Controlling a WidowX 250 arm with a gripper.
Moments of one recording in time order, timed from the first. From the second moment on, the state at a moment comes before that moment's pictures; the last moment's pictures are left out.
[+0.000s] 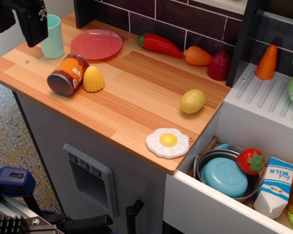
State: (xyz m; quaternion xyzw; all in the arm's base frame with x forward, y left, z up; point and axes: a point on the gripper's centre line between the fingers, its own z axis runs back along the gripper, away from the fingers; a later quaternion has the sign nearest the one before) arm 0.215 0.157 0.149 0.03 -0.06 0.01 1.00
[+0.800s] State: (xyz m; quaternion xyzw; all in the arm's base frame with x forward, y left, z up) arm 0.272 0.038 0.131 0.02 -0.06 0.00 1.00
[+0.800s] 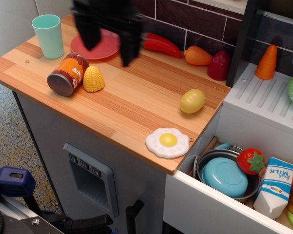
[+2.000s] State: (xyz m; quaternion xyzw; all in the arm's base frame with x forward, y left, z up) arm 0.317 -0.018 0.038 -0.02 -0.10 -0.02 0.99
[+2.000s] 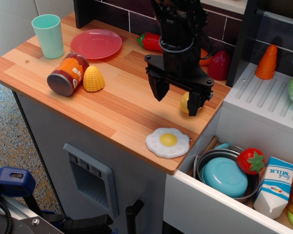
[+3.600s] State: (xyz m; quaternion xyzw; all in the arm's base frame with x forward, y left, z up) arm 0.346 0.039 0.056 0.03 -0.08 -0.05 1.00
